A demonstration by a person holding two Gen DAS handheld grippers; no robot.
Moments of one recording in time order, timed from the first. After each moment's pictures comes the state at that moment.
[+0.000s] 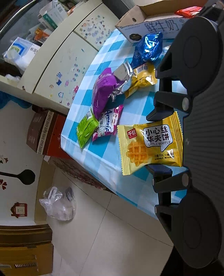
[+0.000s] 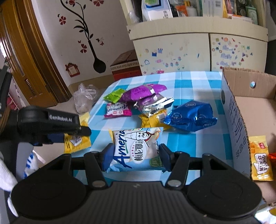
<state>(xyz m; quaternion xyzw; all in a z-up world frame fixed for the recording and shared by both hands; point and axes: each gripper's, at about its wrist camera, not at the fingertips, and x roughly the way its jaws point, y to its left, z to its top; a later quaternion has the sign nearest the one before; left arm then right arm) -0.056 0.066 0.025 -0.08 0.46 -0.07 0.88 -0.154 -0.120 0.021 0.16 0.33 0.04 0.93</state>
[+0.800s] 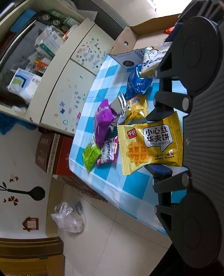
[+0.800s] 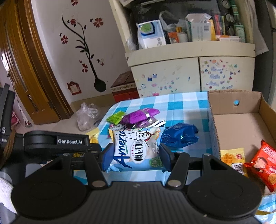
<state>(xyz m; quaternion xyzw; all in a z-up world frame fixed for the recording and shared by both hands) -0.096 0.036 0.061 -0.07 0.43 -0.12 0.89 -0.192 -0.143 0.064 0.18 0.28 0.02 0.94</state>
